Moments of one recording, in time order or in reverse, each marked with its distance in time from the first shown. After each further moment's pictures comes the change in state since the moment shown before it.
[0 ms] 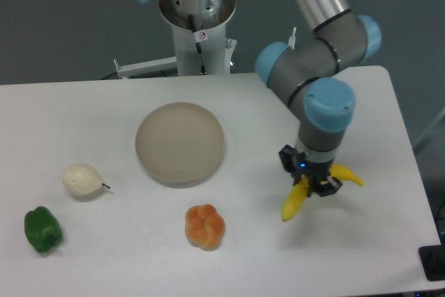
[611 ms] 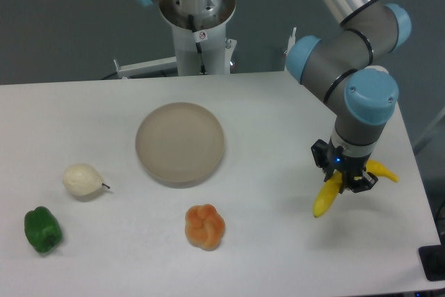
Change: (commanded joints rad) arm 0.041 -0.031 0.022 -0.015 0.061 0.167
